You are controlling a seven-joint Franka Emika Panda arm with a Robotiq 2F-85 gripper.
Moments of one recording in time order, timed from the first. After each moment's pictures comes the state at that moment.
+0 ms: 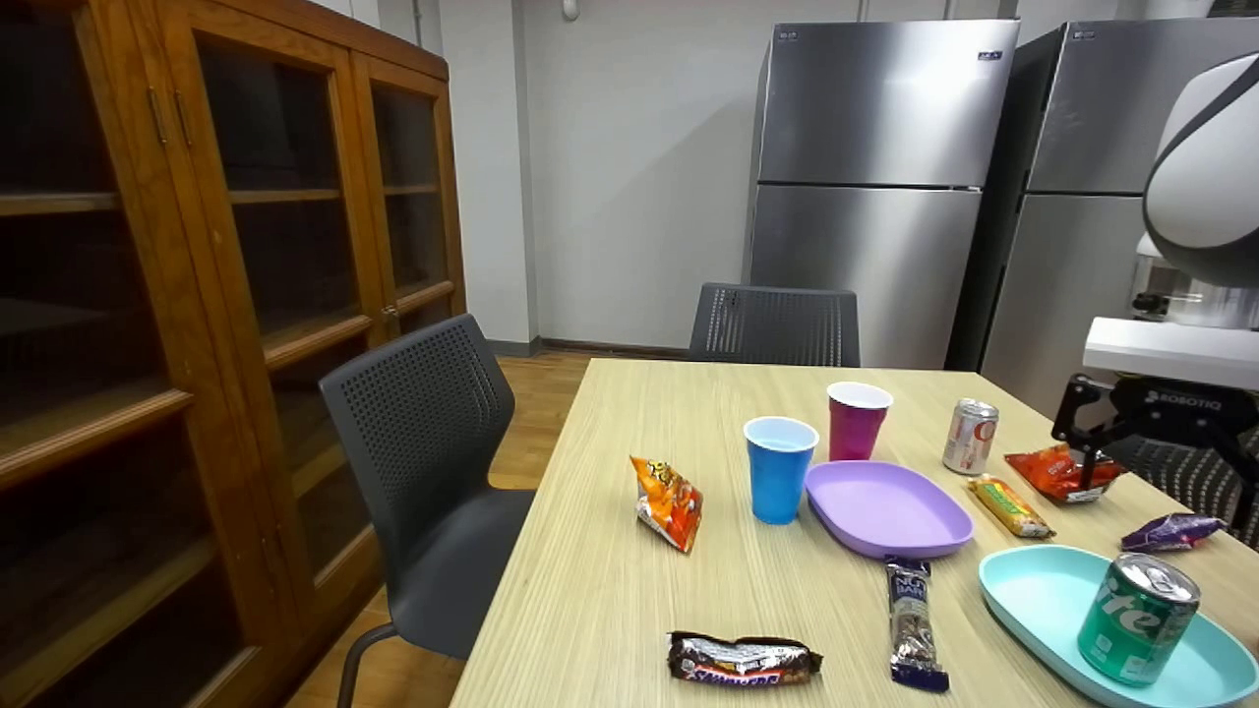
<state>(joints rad) -0.01 0.03 -0.24 -2.70 -0.27 2.72 0.76</state>
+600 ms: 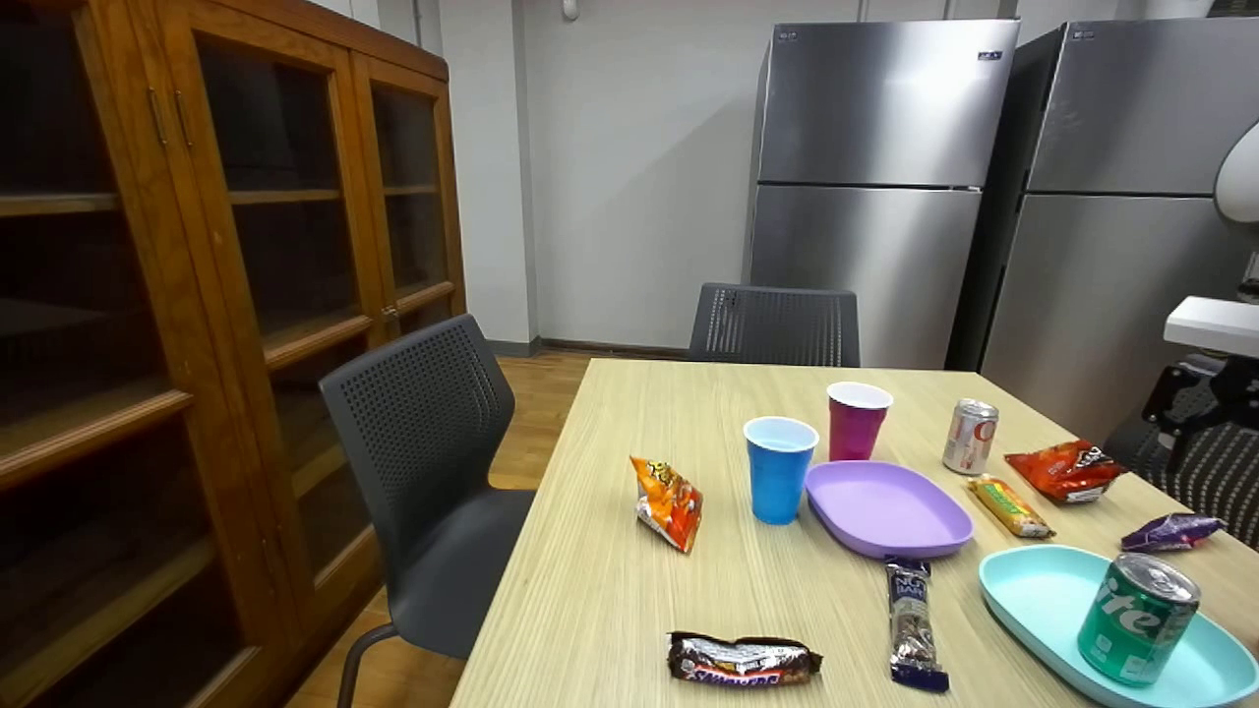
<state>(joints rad) -0.16 0.04 -0.27 -2.65 -0.13 2.72 0.70</state>
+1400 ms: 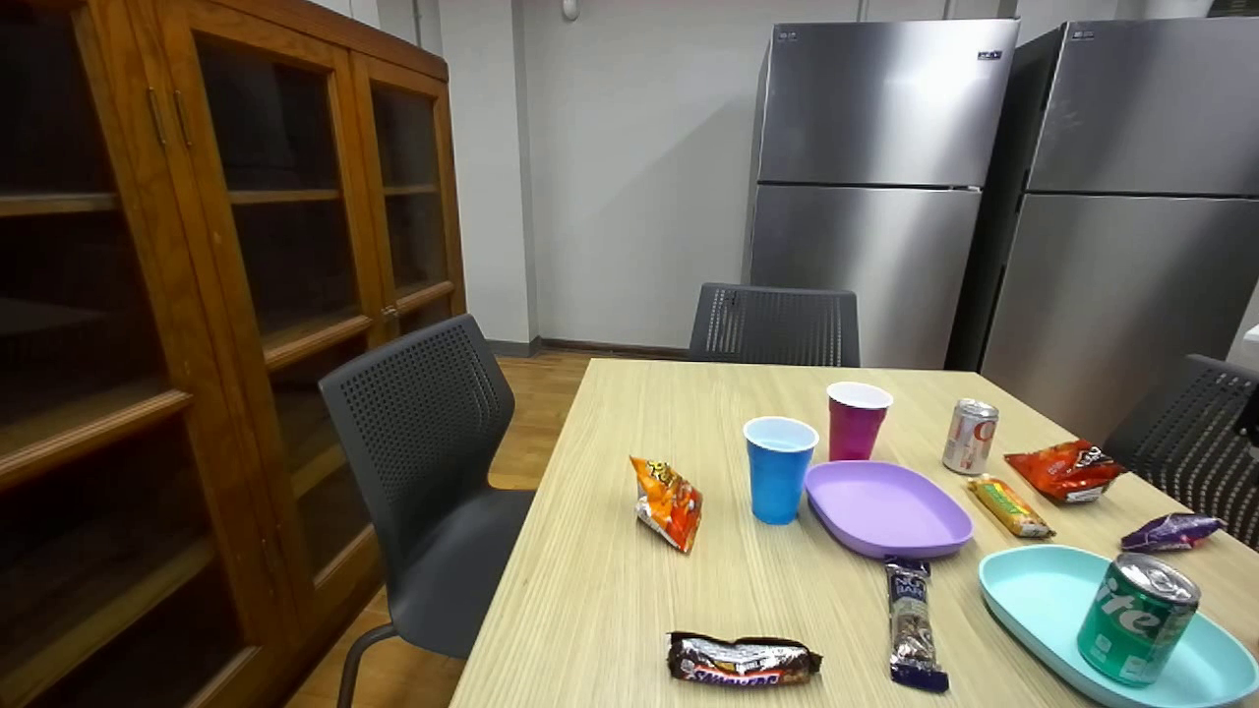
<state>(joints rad) -0.24 0.19 -0.35 -2.52 0.00 2.75 0.62</state>
